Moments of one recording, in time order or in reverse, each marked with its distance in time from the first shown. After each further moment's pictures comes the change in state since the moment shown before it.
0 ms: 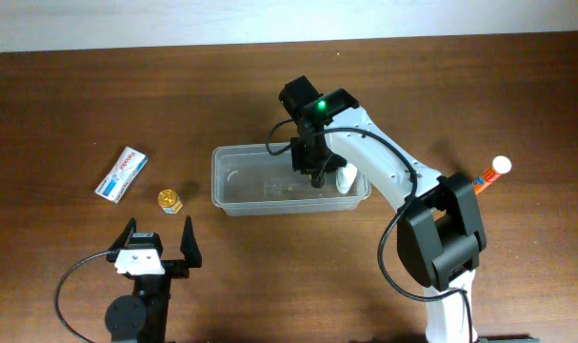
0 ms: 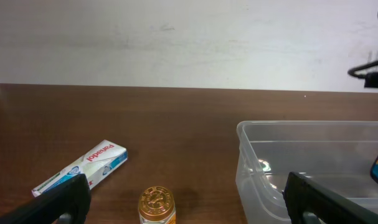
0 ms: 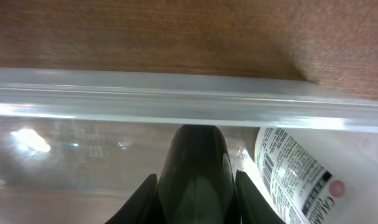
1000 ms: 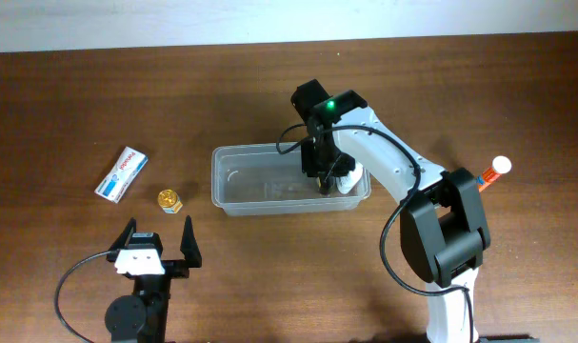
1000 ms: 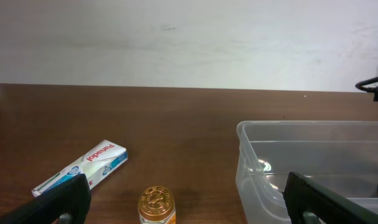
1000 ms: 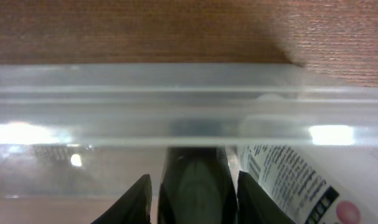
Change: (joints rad) left arm 0.000 0.000 0.000 0.000 0.000 0.000; right arm -0.041 0.004 -0.034 -0.014 -0.028 0.005
